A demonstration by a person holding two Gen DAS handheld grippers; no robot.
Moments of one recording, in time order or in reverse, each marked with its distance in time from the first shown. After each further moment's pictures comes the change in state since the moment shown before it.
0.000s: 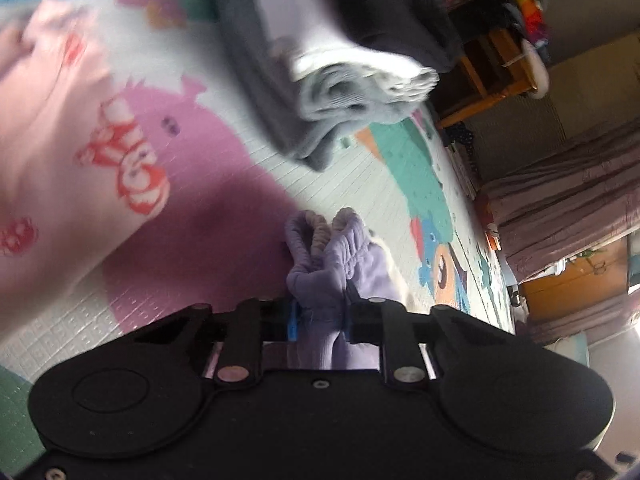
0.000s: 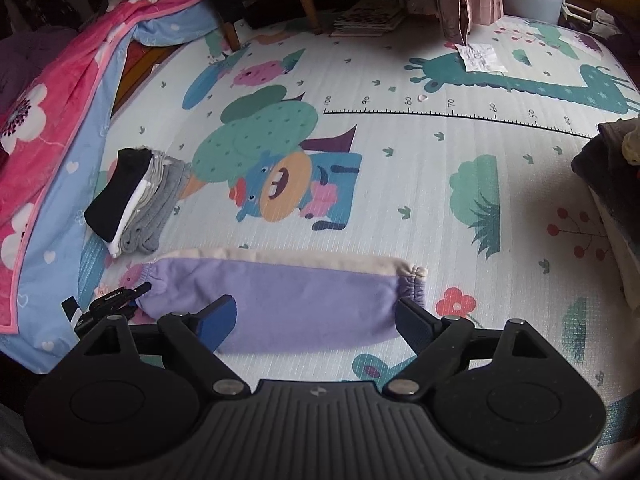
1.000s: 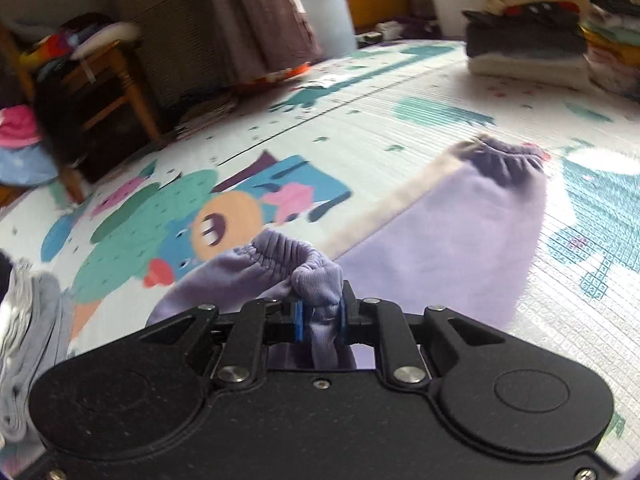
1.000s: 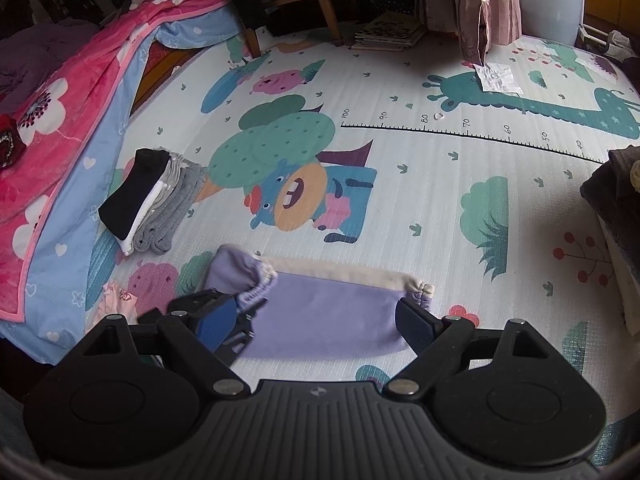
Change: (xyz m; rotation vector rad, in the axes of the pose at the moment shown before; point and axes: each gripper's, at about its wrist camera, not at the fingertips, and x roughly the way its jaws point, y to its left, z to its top) left arm -0.300 -0.200 -0.159 1.520 0.019 -0.025; right arm -0.010 0.008 0.007 -0.056 -0.023 0.031
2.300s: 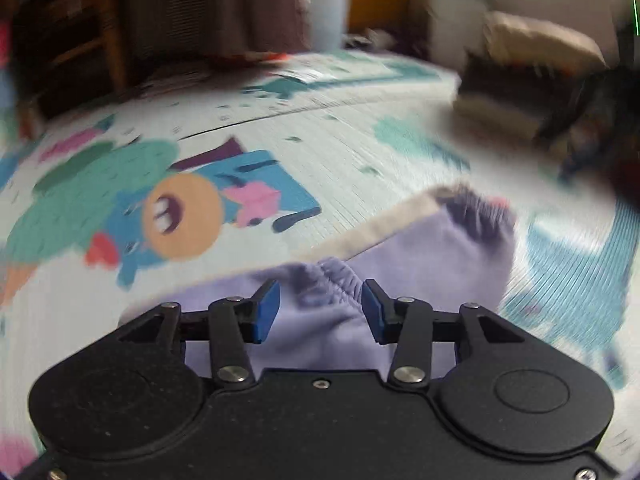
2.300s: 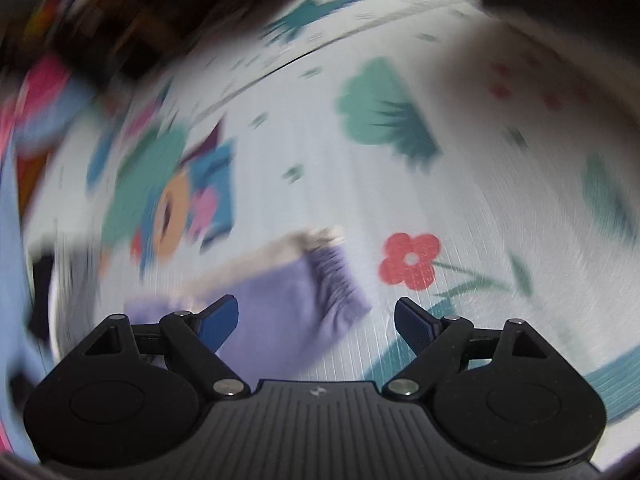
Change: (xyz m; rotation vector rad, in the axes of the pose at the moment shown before) left arm -0.065 0.055 -0.004 -0.340 0.044 -0.245; right arm 0.156 -0.158 -0.121 0.659 -0.147 -0.039
